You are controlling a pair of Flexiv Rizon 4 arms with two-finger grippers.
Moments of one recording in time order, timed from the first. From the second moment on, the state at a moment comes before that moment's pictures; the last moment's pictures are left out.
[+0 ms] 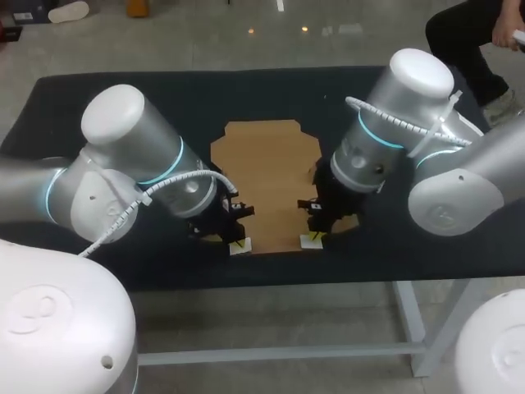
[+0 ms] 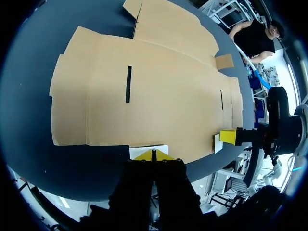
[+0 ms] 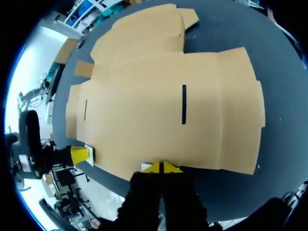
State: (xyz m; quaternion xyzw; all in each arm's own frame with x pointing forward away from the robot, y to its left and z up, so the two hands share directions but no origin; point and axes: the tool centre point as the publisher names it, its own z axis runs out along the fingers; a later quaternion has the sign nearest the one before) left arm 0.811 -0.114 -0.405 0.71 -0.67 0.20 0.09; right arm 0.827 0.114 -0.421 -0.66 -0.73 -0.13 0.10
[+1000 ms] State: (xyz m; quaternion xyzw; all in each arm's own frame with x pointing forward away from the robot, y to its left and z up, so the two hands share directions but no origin) left arm 0.827 -0.075 -0.352 0.70 -0.65 0.26 0.13; right arm 0.859 0.067 -0.385 -0.63 -0.73 -0.23 0.15
